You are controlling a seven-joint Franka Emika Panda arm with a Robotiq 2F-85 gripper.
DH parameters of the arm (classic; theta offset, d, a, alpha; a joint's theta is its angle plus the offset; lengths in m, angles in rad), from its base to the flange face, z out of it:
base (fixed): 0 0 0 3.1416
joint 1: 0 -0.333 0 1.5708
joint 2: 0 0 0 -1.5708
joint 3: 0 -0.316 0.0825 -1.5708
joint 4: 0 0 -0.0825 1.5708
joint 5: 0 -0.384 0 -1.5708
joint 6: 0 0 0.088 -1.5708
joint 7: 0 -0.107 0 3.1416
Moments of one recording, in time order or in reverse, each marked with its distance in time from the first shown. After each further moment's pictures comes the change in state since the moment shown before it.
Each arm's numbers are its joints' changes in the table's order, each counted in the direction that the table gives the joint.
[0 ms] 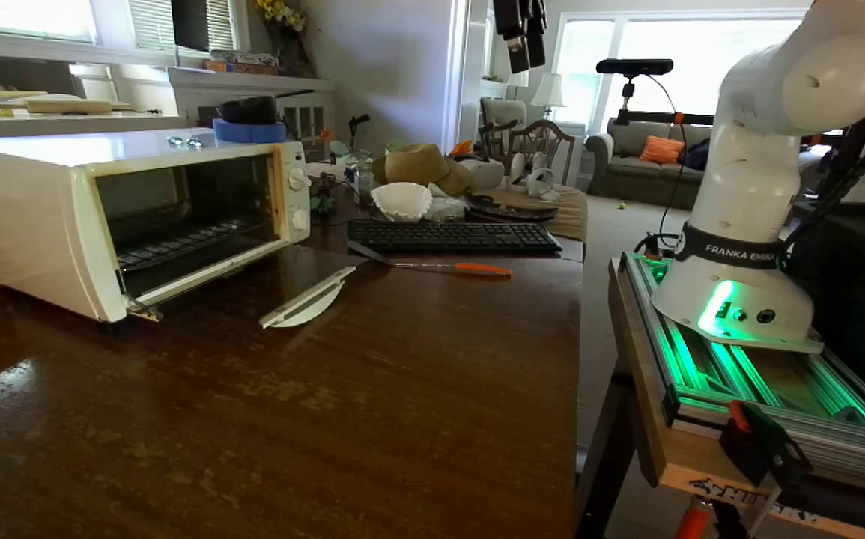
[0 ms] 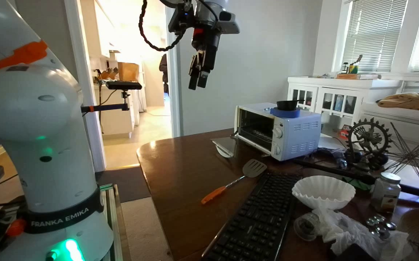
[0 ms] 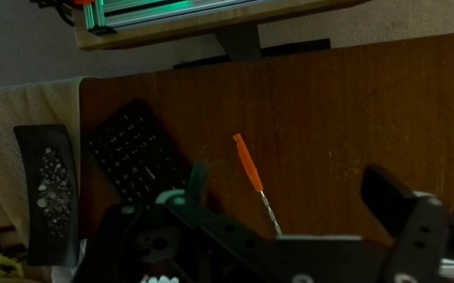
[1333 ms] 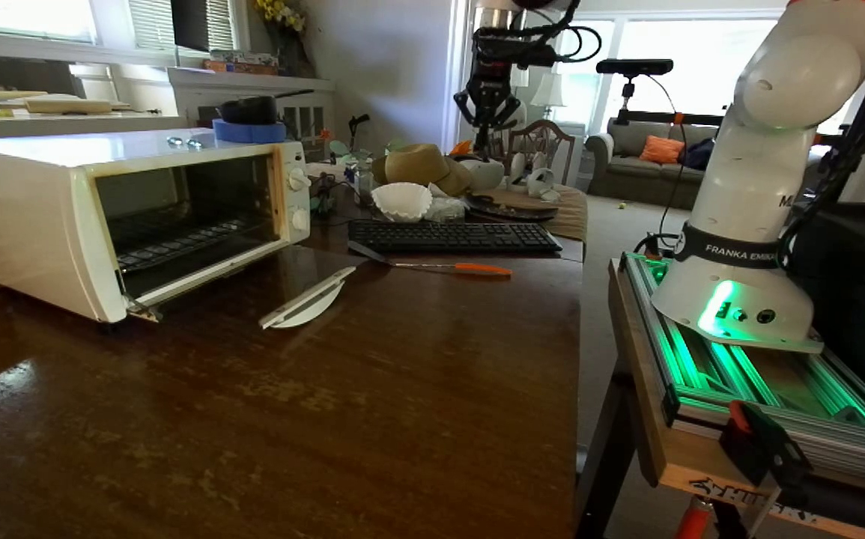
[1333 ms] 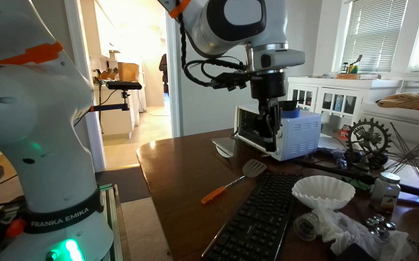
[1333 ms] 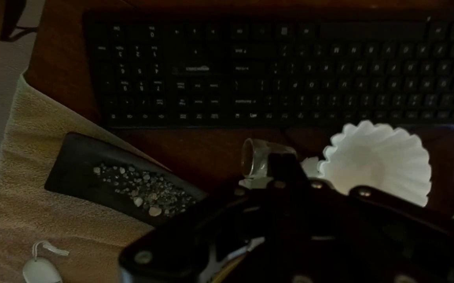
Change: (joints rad) arm 0.299 0.169 0.175 -0.247 0.165 0.804 -0.595
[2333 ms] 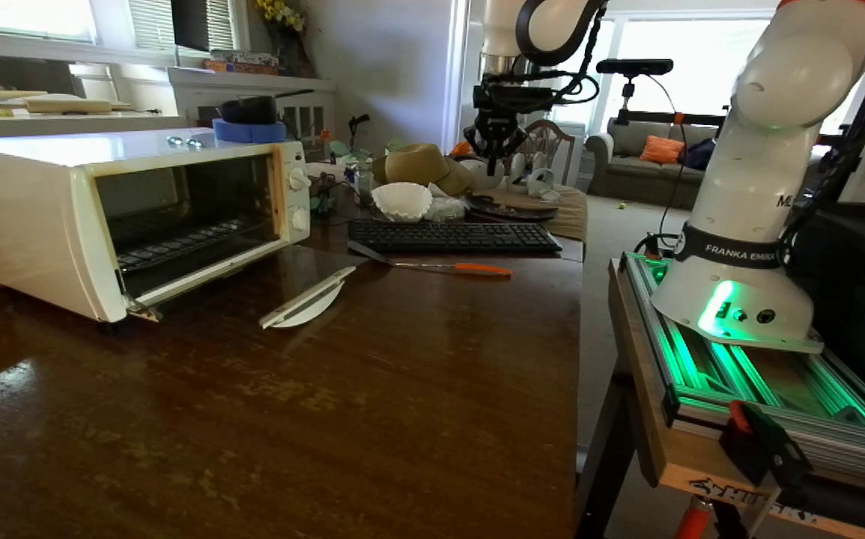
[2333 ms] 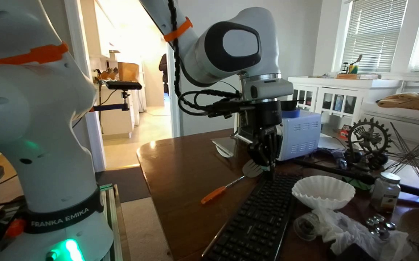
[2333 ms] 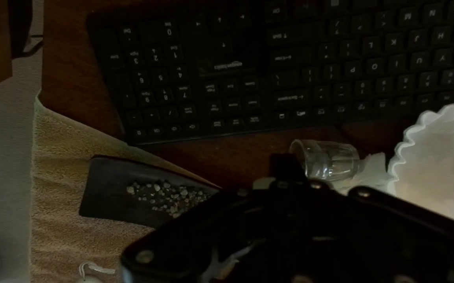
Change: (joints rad) arm 0.054 0.080 -0.012 -0.090 0.190 0.150 -0.259
